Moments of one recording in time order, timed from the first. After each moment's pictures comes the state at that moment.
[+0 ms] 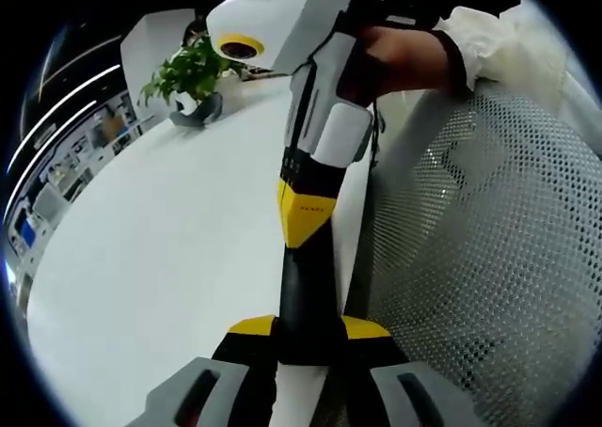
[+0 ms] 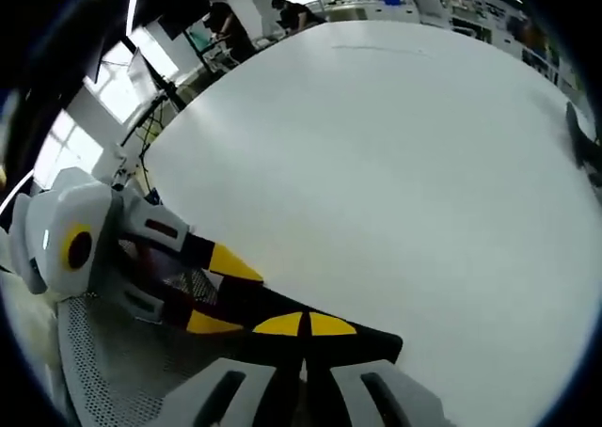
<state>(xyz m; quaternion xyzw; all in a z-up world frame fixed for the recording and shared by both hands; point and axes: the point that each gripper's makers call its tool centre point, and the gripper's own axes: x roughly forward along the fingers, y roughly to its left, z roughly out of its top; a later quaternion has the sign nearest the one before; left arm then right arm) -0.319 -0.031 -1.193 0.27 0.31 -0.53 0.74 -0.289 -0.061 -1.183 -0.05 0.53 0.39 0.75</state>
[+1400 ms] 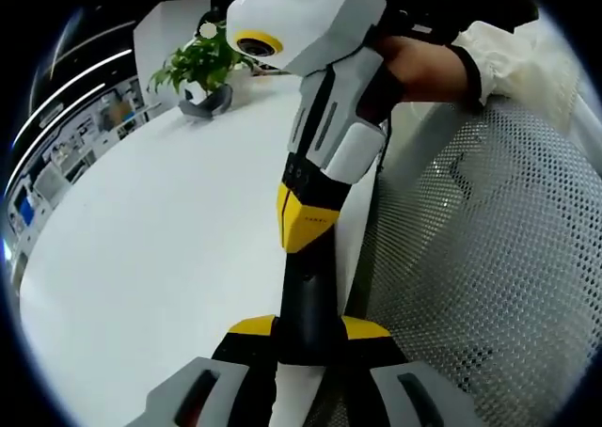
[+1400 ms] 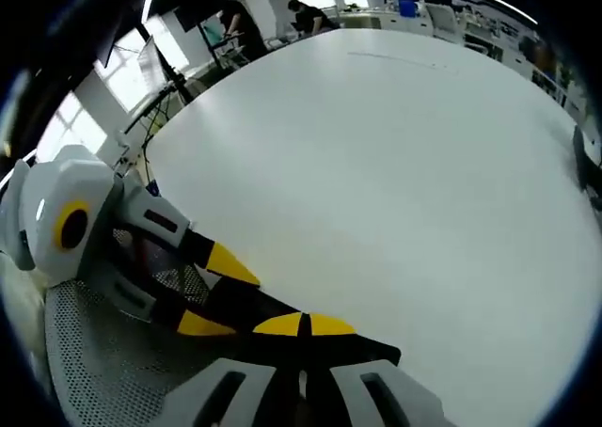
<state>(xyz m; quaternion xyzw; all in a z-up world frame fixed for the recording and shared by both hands) -0.318 -0.030 -1.194 0.24 0.33 -0.52 0.75 -0.286 -0.059 -1.187 -0.08 0.52 0.40 0.75</state>
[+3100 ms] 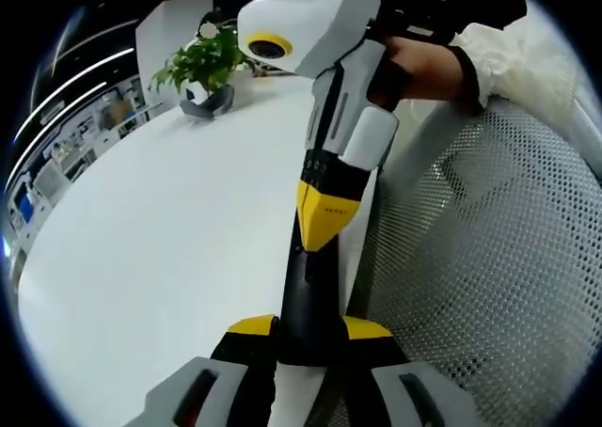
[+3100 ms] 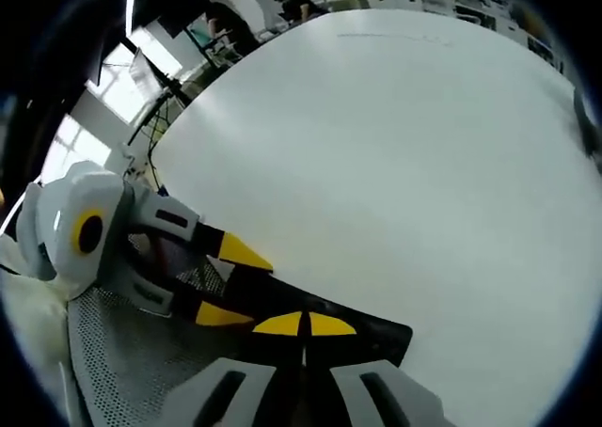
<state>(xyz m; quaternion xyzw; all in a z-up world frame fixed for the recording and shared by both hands) -0.317 -0.030 -1.194 0.23 0.33 -0.52 0.75 -0.299 -0.062 -1.183 -0.02 0.56 0.40 0.73</state>
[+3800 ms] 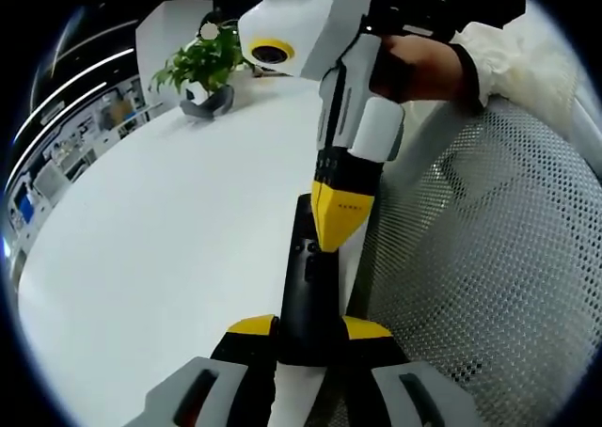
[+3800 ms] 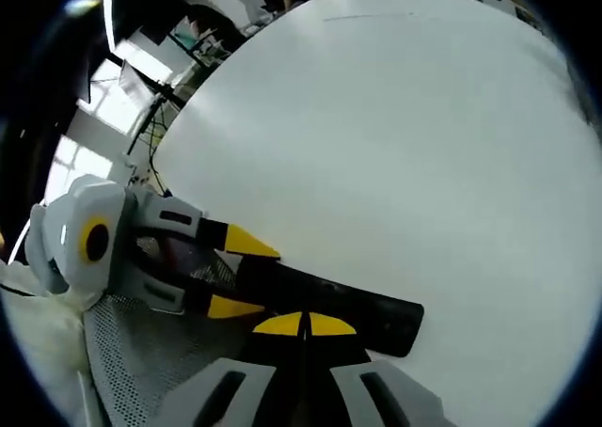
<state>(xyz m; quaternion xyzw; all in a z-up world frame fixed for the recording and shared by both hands) -0.318 -0.030 -1.194 0.23 0.33 -0.52 0.75 -0.310 -0.068 -1.187 -0.03 0.59 0.39 0.71</state>
